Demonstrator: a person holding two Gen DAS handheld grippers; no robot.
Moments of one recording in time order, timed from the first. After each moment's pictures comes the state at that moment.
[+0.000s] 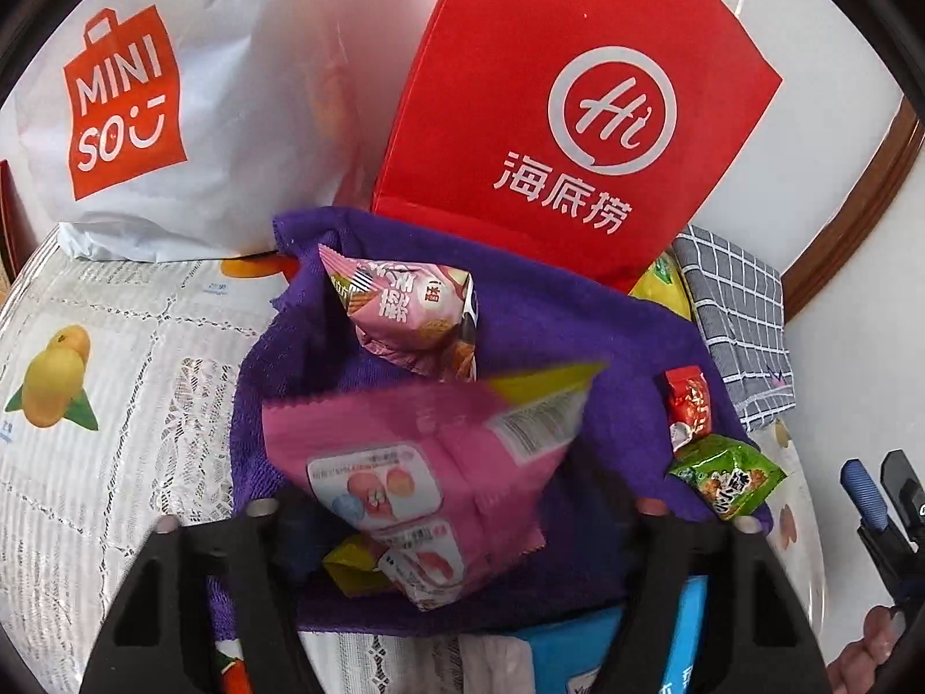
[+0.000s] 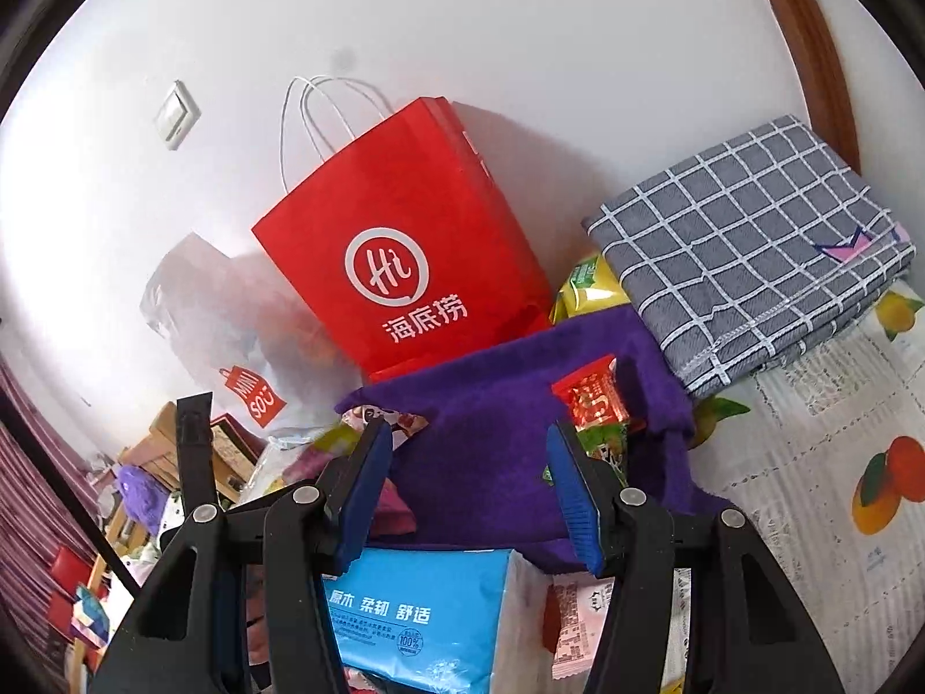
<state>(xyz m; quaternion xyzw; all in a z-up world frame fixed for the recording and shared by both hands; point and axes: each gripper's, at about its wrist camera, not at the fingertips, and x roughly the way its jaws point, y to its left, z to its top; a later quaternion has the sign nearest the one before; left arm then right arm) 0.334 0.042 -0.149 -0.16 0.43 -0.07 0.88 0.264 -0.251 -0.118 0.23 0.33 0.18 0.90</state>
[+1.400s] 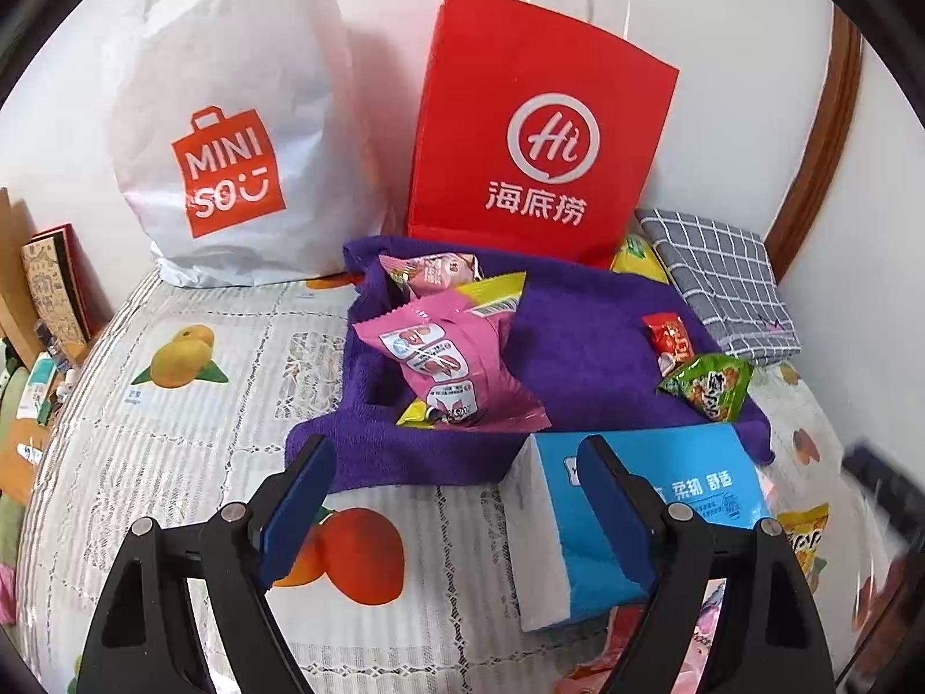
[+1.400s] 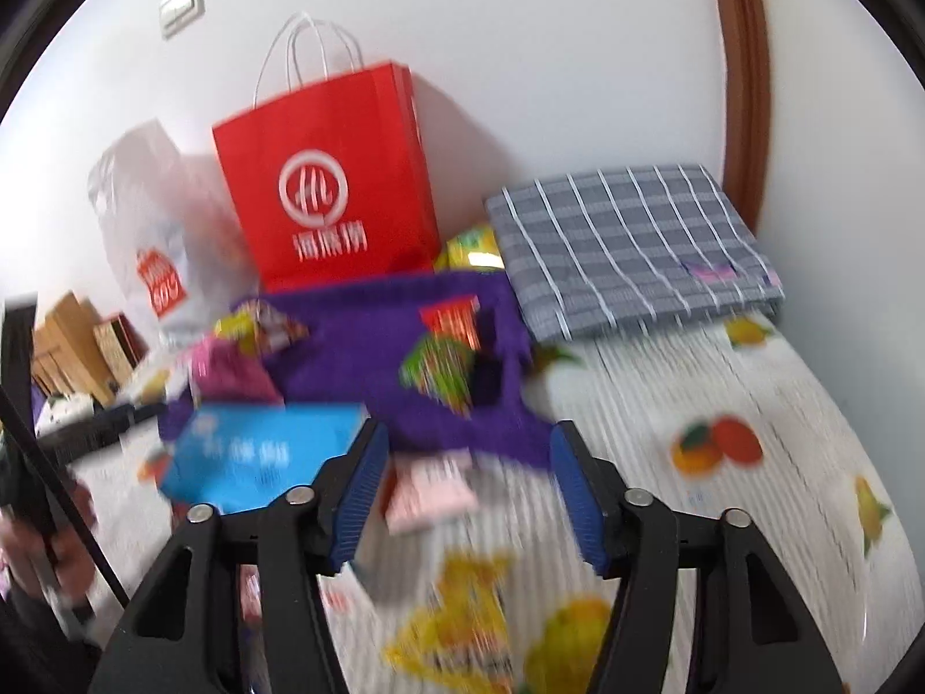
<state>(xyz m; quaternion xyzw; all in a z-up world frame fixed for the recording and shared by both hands) 0.230 0.045 -0.117 -0.08 0.38 -0.04 0.92 0.175 -0.274 -0.134 0.06 0.37 0.06 0.92</state>
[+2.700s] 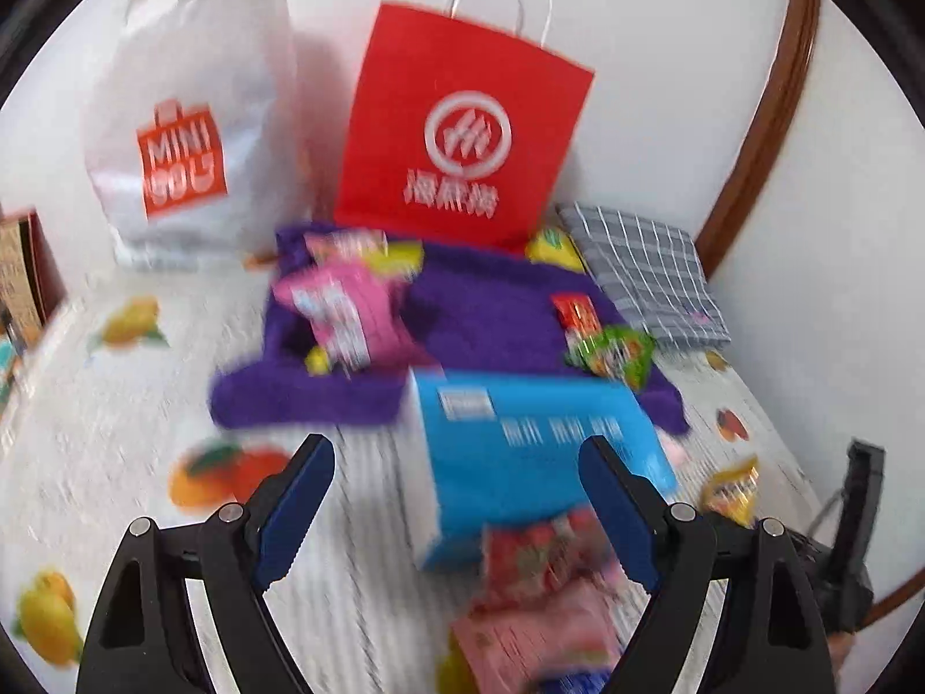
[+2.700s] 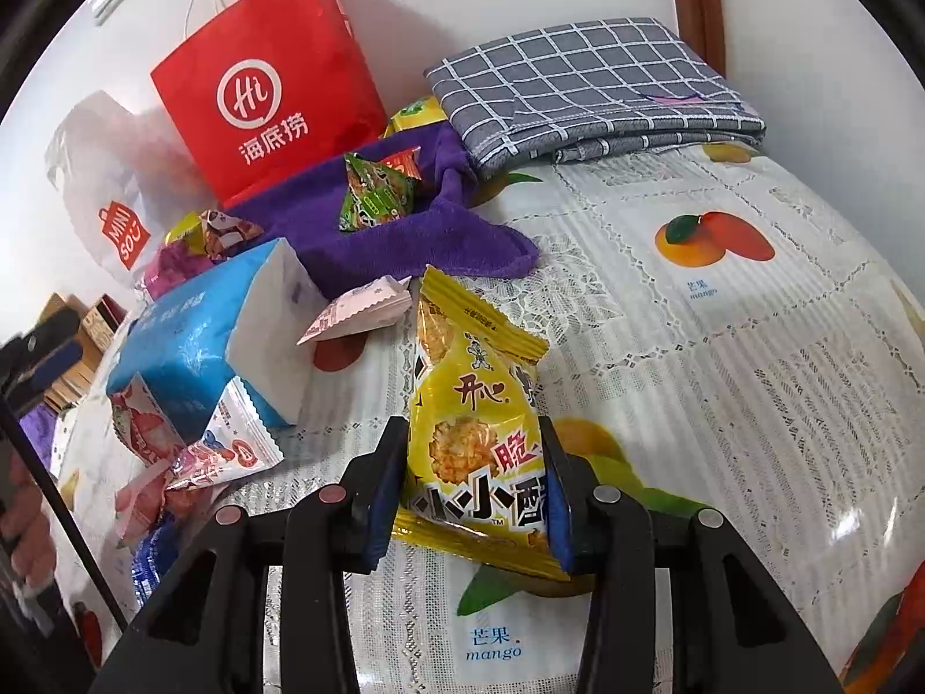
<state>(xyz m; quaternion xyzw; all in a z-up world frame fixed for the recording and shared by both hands) 0.185 0.013 -0.118 -0.11 0.38 -0.12 0.91 0.160 -0.294 -0.210 0.12 0.45 0.06 0.88</state>
